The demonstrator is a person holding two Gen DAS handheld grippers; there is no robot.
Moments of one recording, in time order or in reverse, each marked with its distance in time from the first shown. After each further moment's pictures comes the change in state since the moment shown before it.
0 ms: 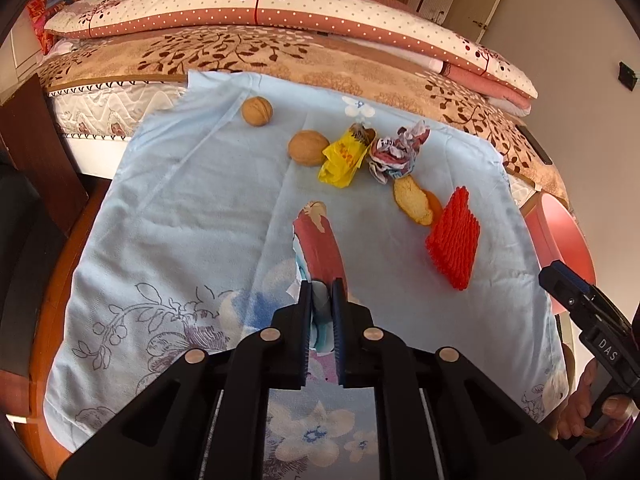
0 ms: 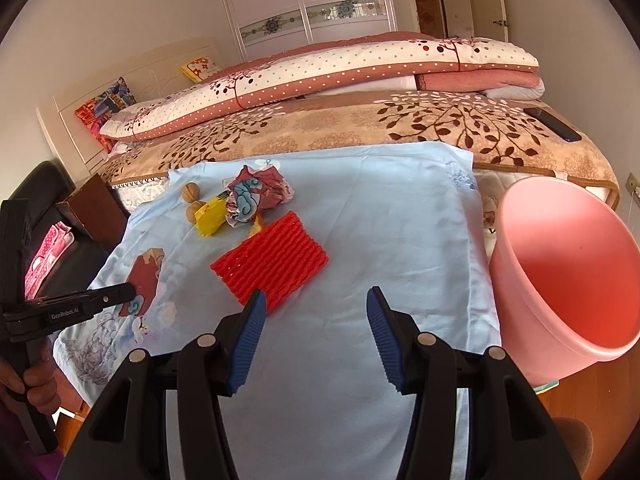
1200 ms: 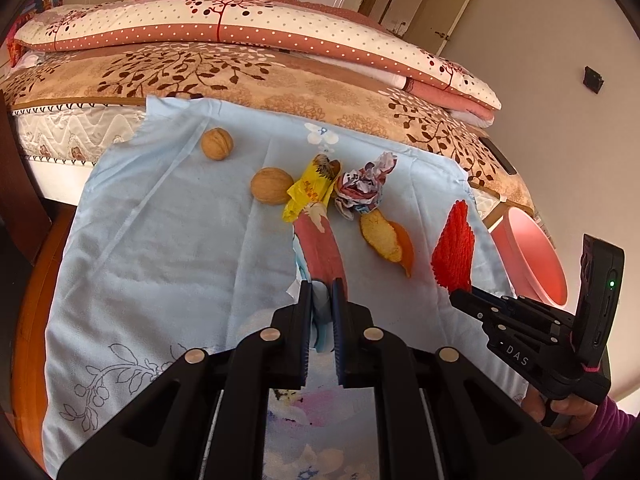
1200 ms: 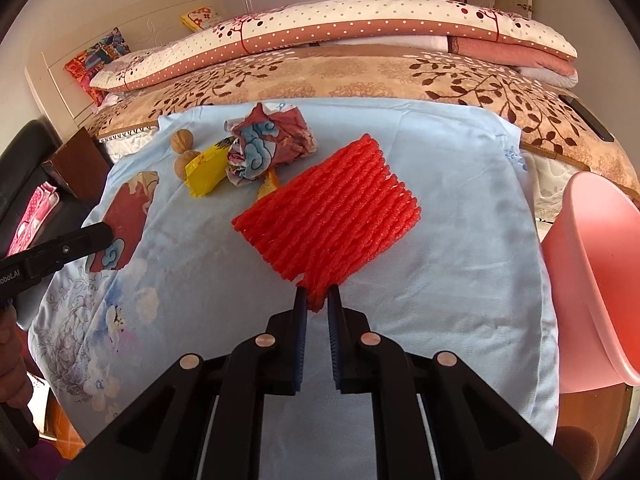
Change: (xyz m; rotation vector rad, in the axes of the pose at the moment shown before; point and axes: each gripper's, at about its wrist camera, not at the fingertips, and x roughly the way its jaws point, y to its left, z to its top) left arm 0.008 0.000 0.025 0.055 -0.047 -0.157; right arm 0.060 0.022 0.006 -0.034 0.142 -0.045
